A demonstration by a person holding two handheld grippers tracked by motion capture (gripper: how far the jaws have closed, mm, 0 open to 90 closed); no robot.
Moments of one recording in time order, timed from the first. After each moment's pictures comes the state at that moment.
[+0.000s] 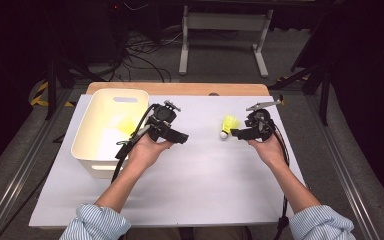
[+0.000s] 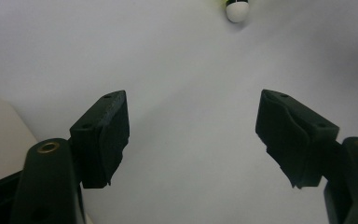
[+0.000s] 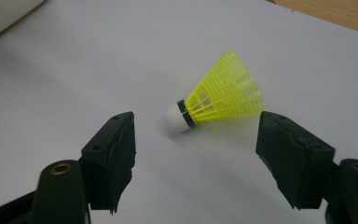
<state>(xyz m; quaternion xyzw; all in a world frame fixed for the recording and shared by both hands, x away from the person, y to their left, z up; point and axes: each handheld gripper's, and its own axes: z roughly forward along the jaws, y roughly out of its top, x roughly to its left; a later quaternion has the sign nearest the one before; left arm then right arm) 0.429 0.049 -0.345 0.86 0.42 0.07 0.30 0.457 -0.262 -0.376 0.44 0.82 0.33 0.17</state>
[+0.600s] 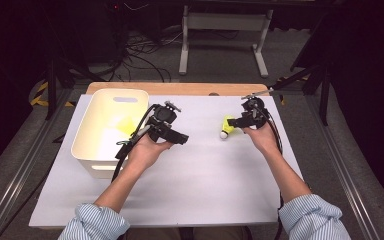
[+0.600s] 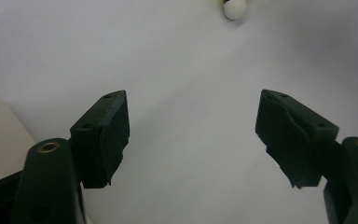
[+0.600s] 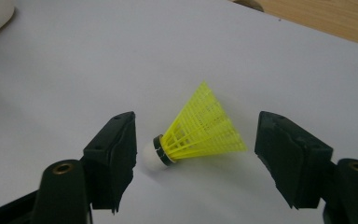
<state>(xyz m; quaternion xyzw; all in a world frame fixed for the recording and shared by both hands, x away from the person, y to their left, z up) 0.429 0.049 -0.345 0.86 0.41 0.06 0.30 0.499 -0.254 -0.376 0.47 0.81 0.31 0.16</state>
